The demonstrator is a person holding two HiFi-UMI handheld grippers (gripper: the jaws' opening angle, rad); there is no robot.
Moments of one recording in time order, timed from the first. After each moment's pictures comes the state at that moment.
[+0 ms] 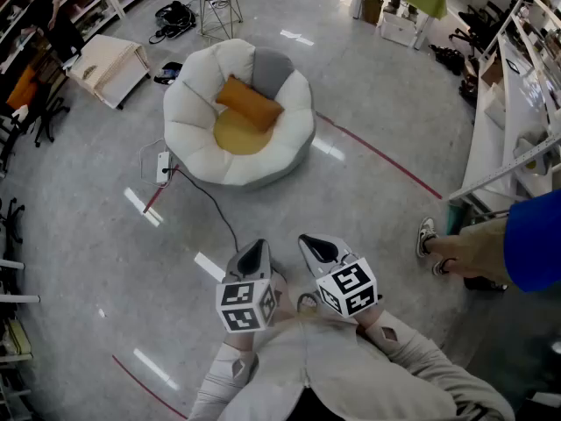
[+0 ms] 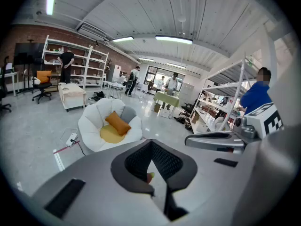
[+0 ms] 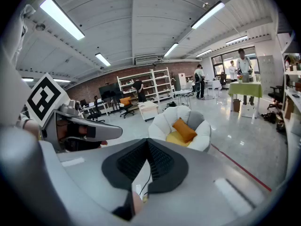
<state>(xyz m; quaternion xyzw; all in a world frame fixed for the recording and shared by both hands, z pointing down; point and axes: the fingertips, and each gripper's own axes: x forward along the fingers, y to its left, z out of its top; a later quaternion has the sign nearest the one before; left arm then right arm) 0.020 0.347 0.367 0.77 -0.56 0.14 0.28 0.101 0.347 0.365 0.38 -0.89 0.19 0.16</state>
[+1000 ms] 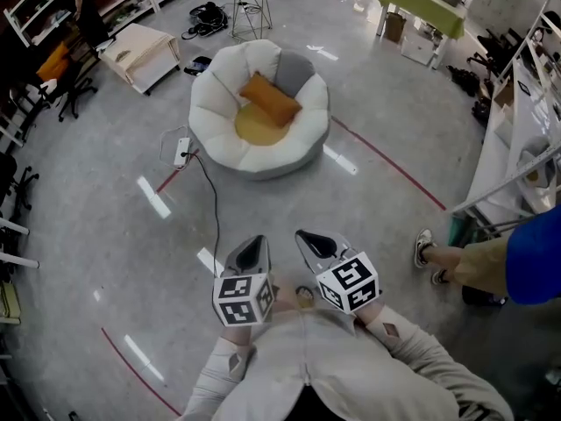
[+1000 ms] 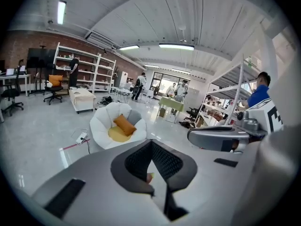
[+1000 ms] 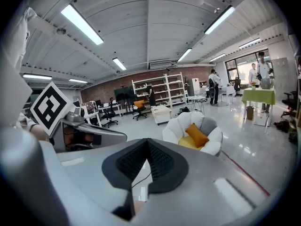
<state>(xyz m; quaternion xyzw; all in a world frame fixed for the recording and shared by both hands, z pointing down) 0.018 0.460 0.345 0.75 -0.59 0.11 0.27 0.096 0.455 0.326 0.32 -0.92 0.15 0.15</state>
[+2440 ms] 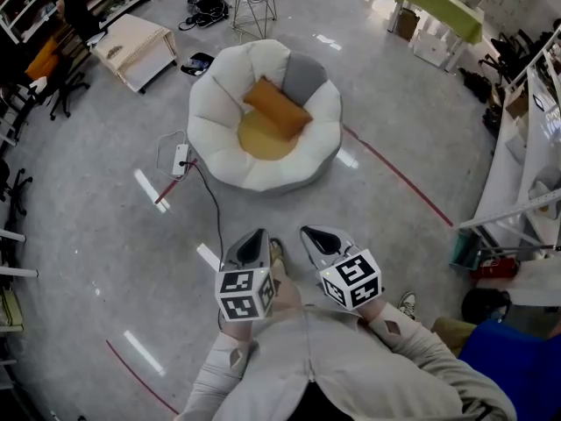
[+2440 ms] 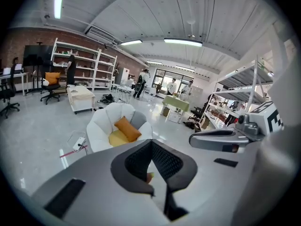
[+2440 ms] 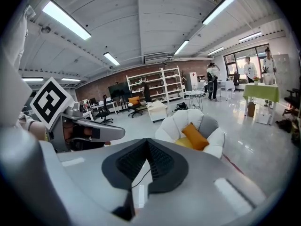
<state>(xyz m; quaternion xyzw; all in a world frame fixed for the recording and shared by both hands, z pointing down) -0.039 0.273 0.357 0.74 -0.59 0.12 0.29 0.046 0.270 0.348 0.33 -0.91 0.18 0.17</state>
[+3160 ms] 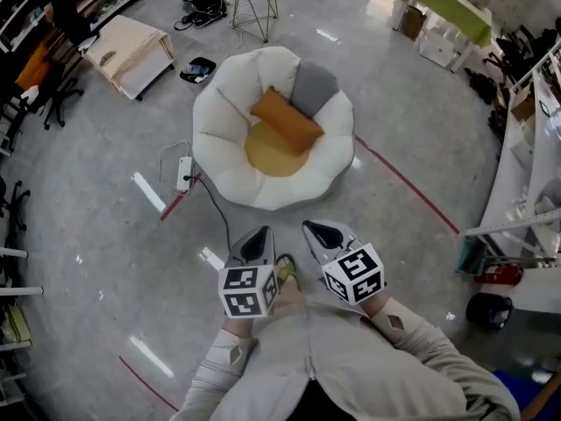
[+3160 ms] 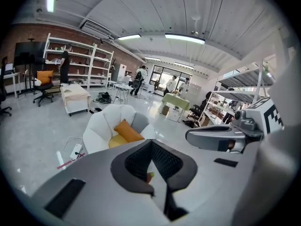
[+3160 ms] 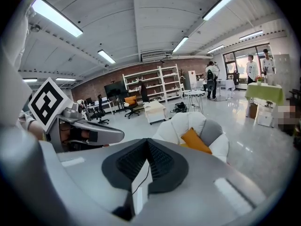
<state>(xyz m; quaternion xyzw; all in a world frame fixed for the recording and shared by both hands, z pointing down) -0.104 0.145 0.354 0.75 -0.57 0.14 0.30 -0.025 0.138 0.340 0.34 -0.90 0.19 0.18</state>
